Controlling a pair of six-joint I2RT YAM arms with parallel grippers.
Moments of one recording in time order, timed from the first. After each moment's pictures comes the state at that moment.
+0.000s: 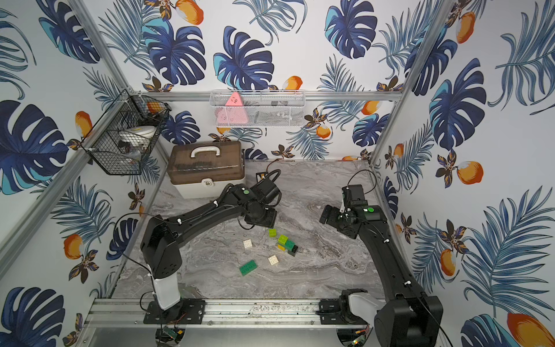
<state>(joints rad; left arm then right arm) -0.75 1.87 1.65 -1.04 -0.02 -0.58 0.14 1.19 1.05 -0.99 -0.10 0.50</state>
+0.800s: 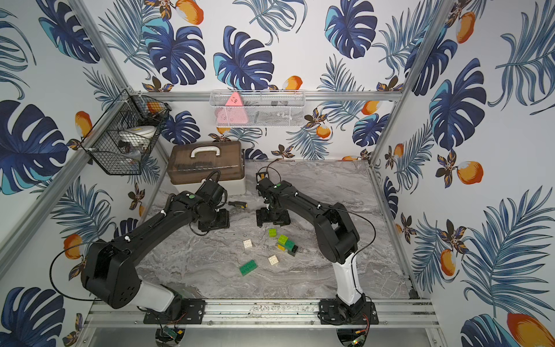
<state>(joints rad) -0.37 1.48 1.17 -0.97 0.02 -0.55 0.70 2.06 1.64 -1.03 -0.10 0.52</state>
